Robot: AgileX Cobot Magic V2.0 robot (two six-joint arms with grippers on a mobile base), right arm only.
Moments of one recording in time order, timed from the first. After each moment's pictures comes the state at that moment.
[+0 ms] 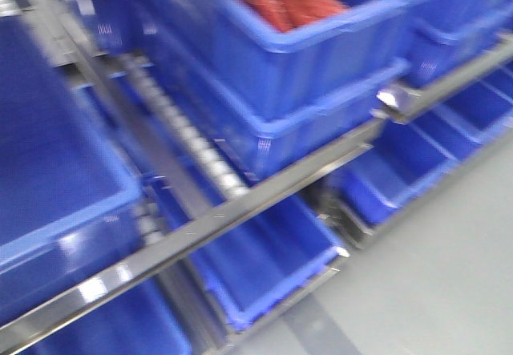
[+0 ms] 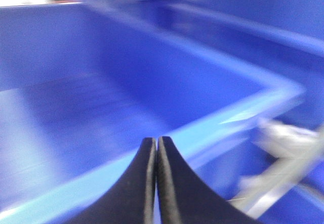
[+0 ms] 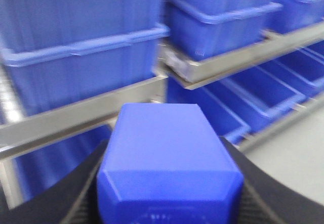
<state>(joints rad) 0.01 0.06 -0.39 -0.07 0.65 0.00</state>
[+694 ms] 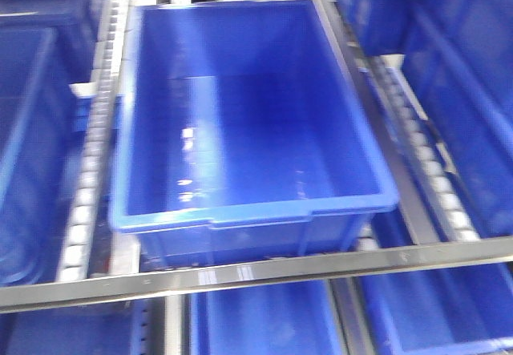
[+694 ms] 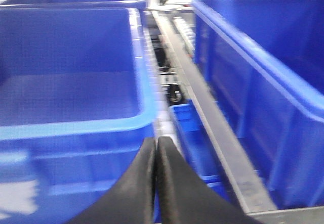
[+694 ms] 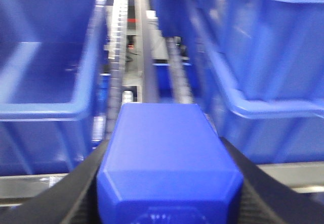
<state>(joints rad) 0.01 0.06 -0.39 -0.06 0.65 0.00</state>
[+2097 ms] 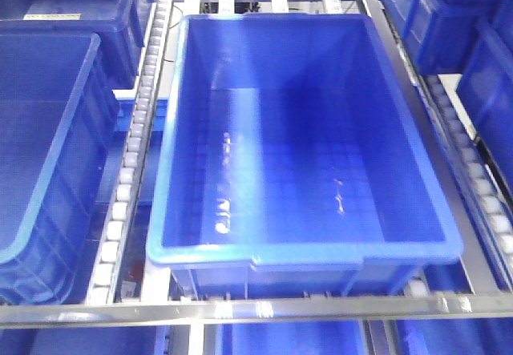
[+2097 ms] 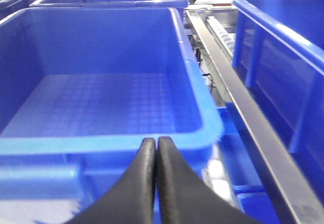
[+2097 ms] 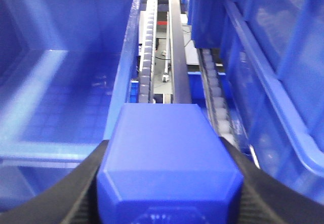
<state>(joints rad) 0.01 0.06 -0.39 -0.06 0.65 0.00</state>
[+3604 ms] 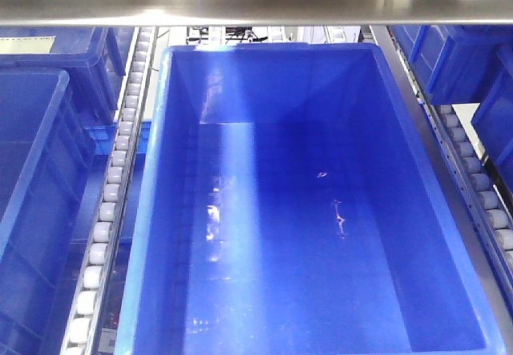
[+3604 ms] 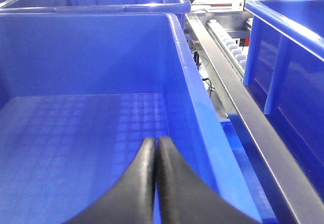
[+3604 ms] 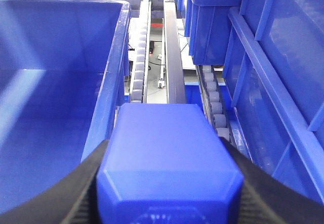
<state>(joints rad) 0.01 0.06 -0.39 -0.06 0.65 0.00</state>
